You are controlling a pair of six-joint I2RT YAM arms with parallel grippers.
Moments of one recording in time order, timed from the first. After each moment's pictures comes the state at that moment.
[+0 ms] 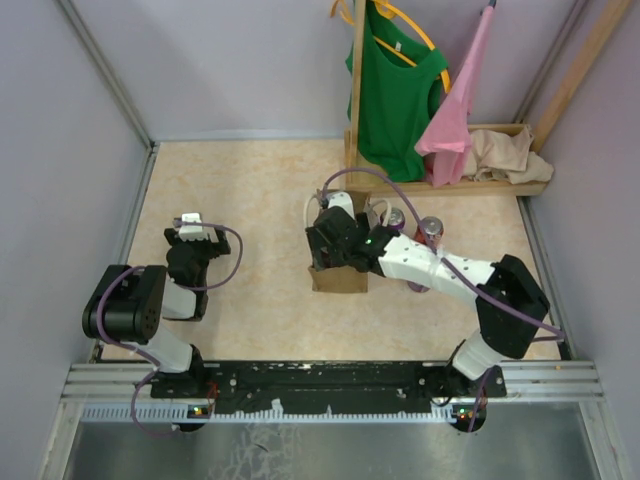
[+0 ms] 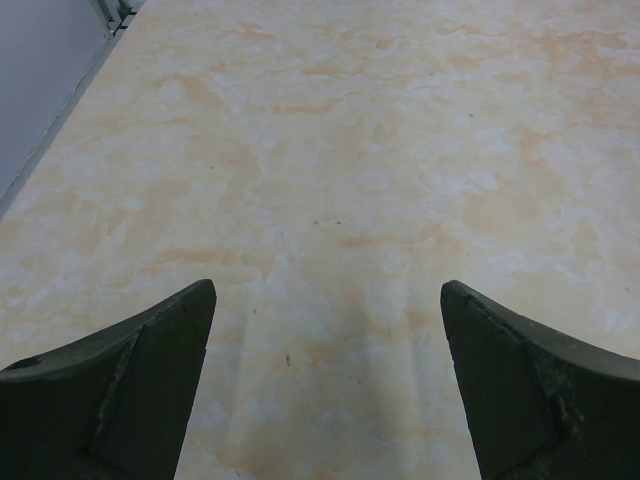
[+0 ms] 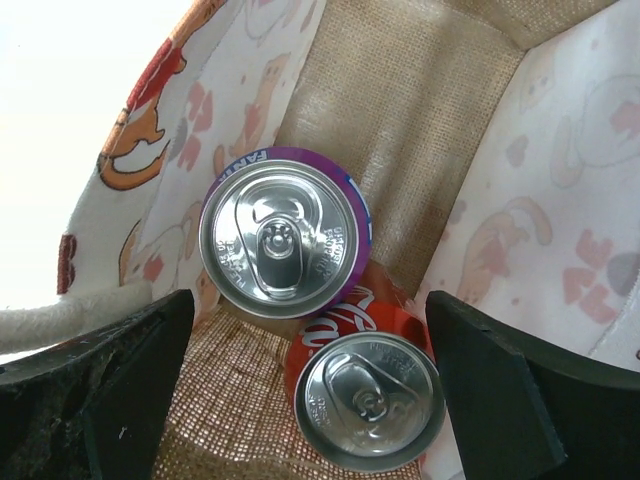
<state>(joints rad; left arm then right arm) -0.05 1.58 0.21 1.30 -0.12 0.02 0.91 1.55 1.14 -0.48 0.37 0.45</state>
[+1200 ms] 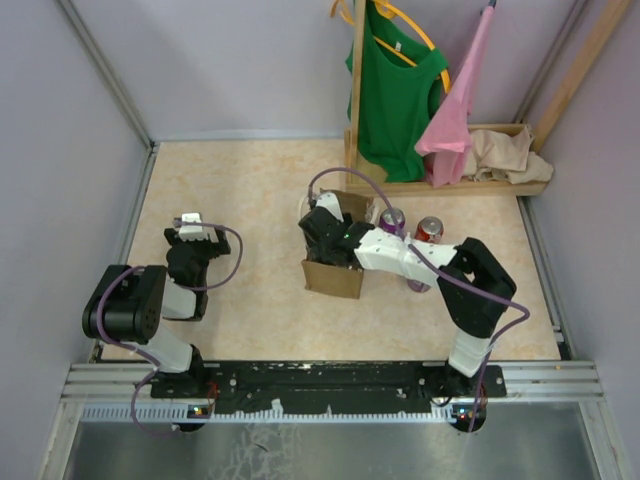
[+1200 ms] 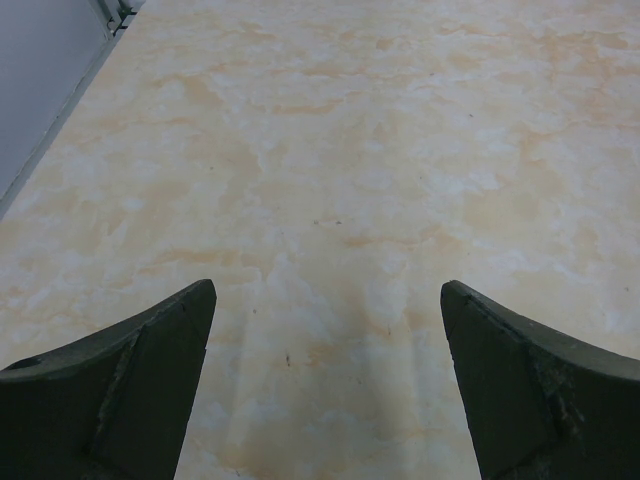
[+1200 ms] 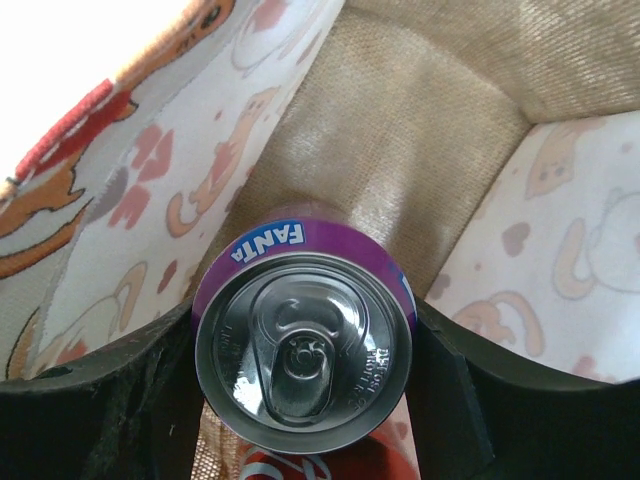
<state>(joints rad) -0.05 1.58 0.21 1.30 -0.12 0.02 0.91 1.75 1.23 -0.44 0.45 0.43</state>
